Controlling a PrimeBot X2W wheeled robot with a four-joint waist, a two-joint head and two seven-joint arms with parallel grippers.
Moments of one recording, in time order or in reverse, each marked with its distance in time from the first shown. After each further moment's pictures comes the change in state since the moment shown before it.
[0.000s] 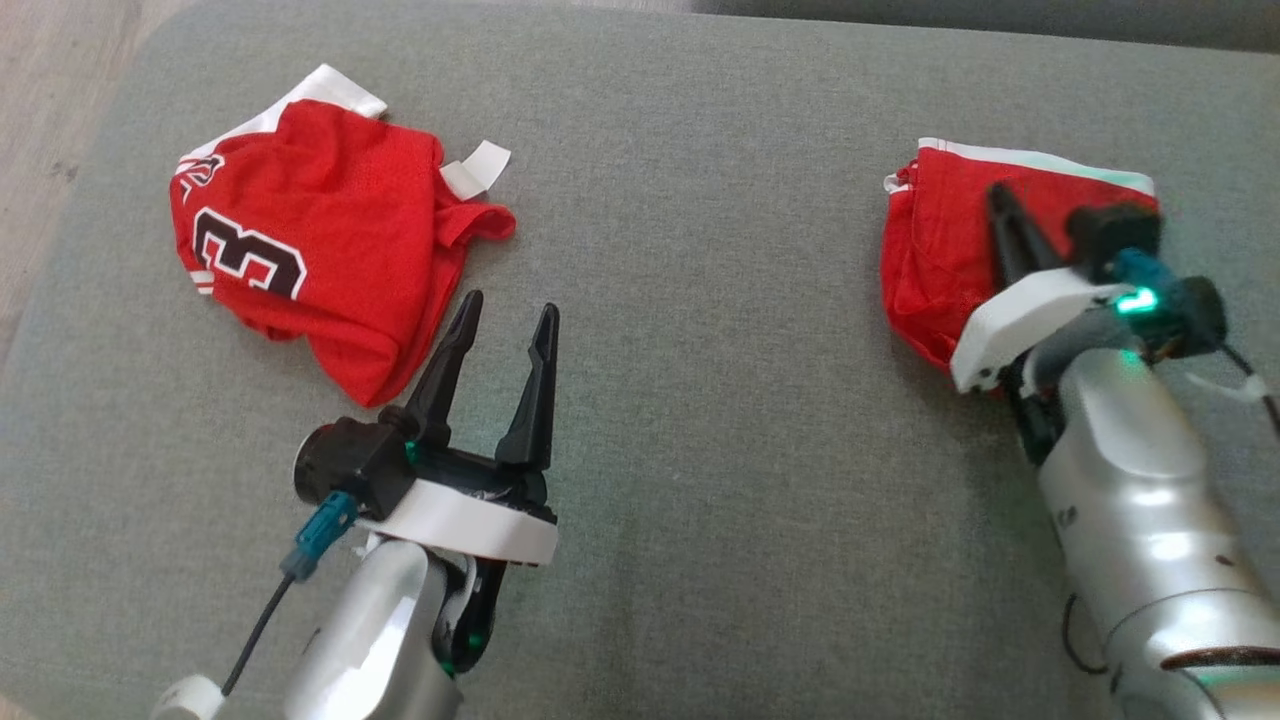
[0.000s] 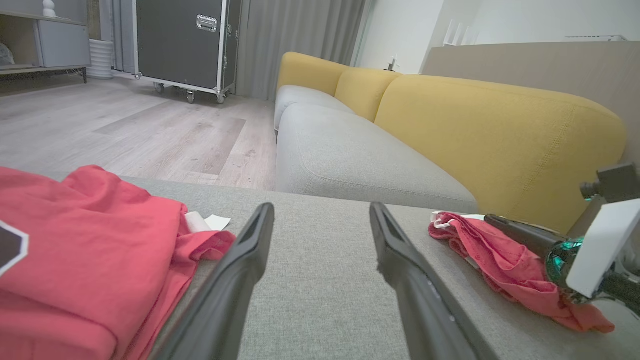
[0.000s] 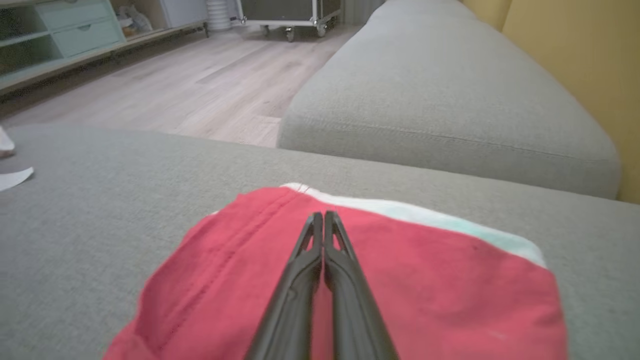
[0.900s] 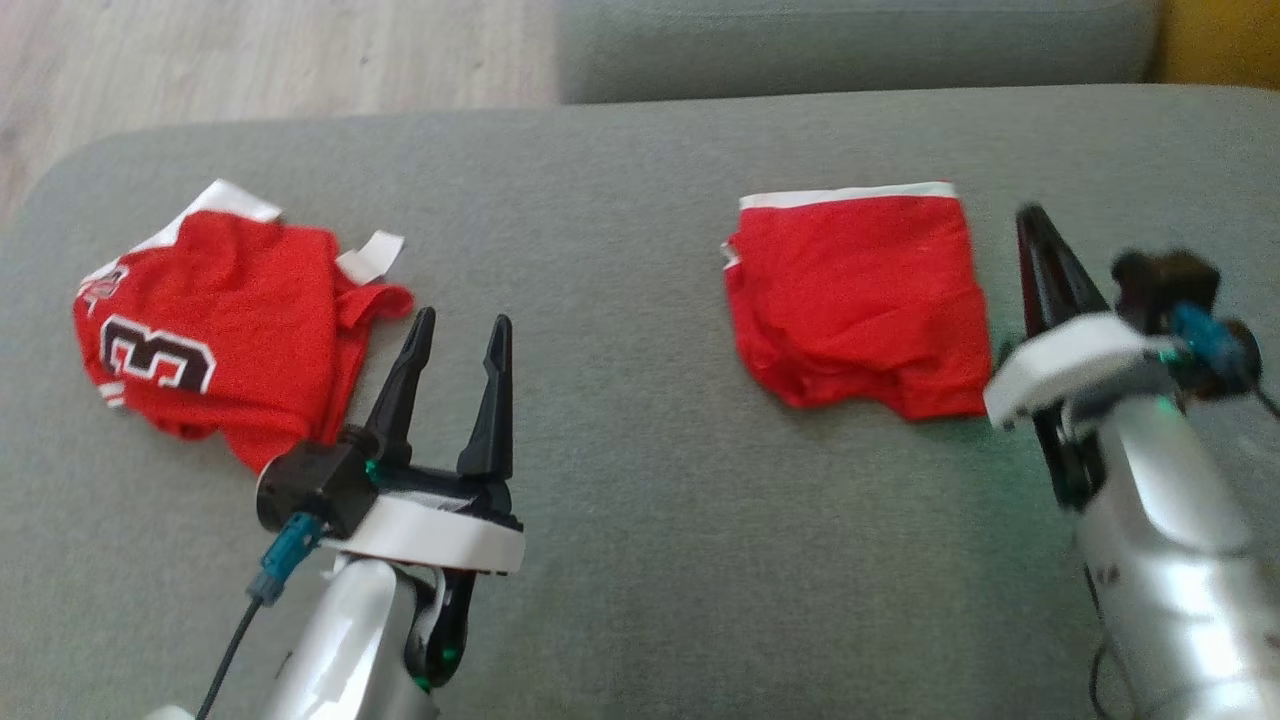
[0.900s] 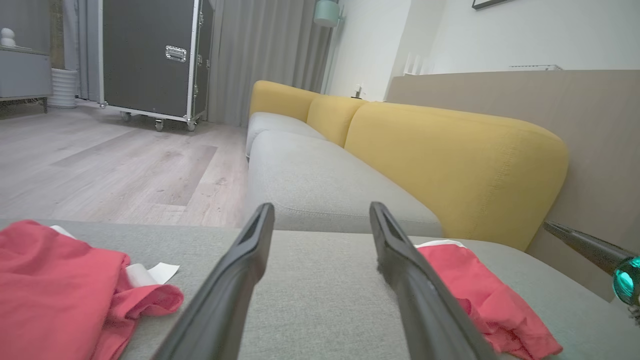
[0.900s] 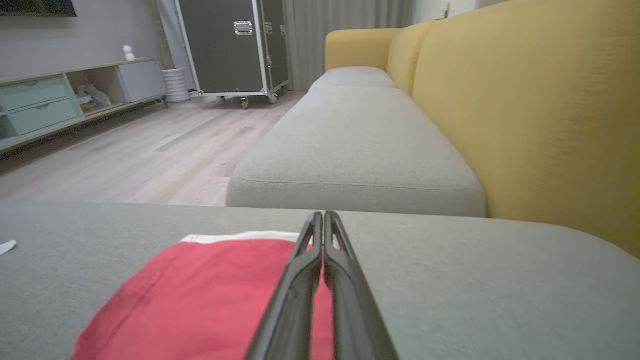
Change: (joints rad) left arm 0.040 0.000 0.069 -0.015 0.015 0.009 0.000; right arm 0.129 -0.072 0.162 -0.197 0.248 0.000 0.000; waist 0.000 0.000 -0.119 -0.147
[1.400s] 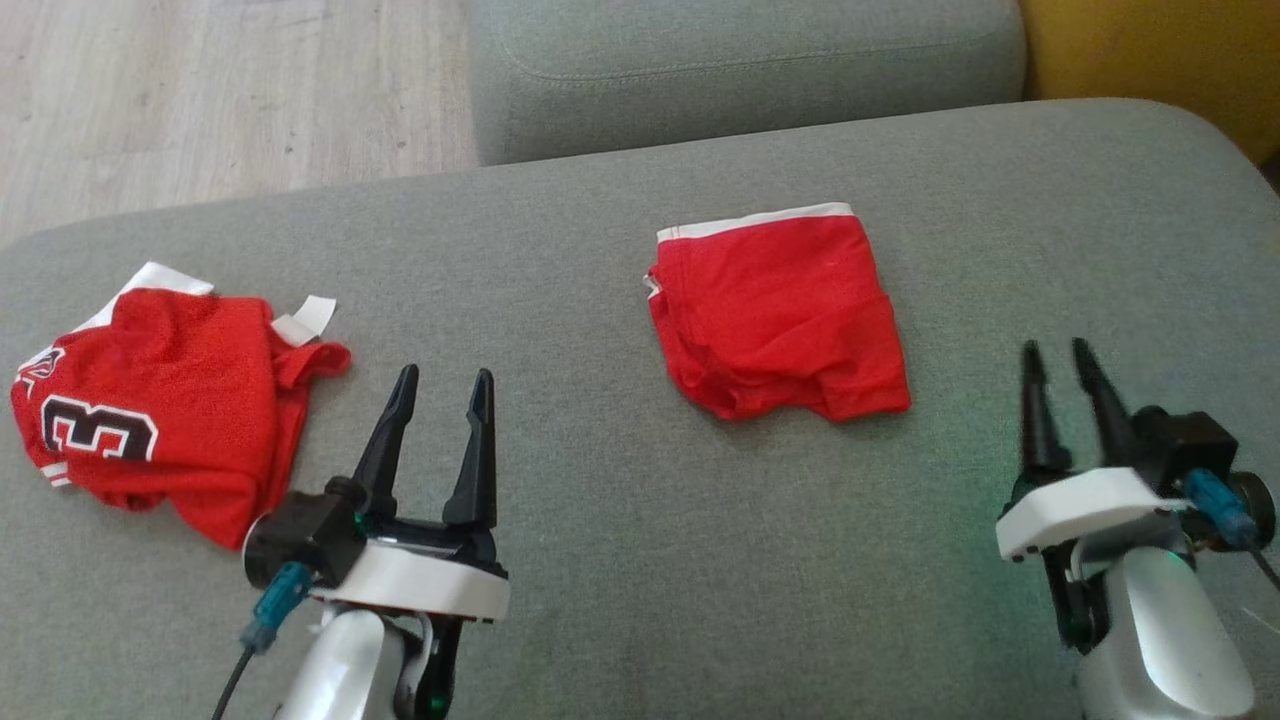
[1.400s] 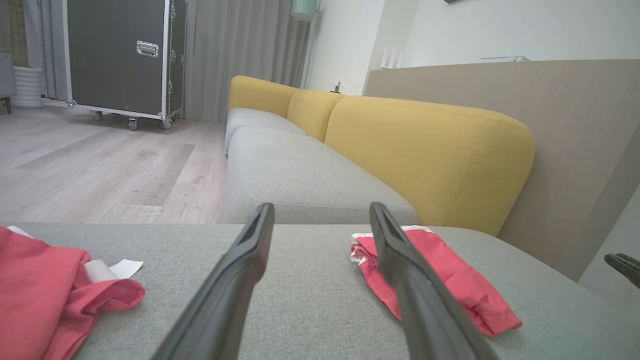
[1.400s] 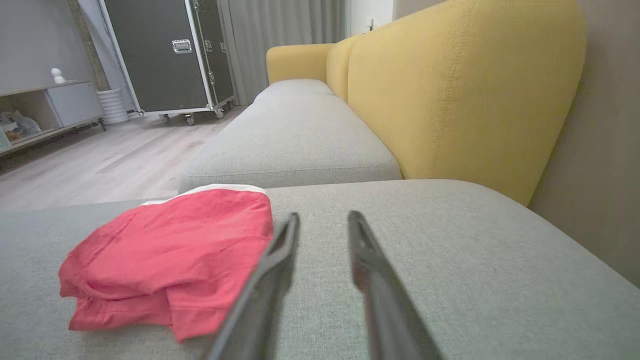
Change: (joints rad) left arm 0.091 0.001 0.044 -0.005 0.025 -0.001 0.000; right arm 0.363 0.086 -0.193 -0.314 -0.119 0.000 0.000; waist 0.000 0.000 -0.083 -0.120
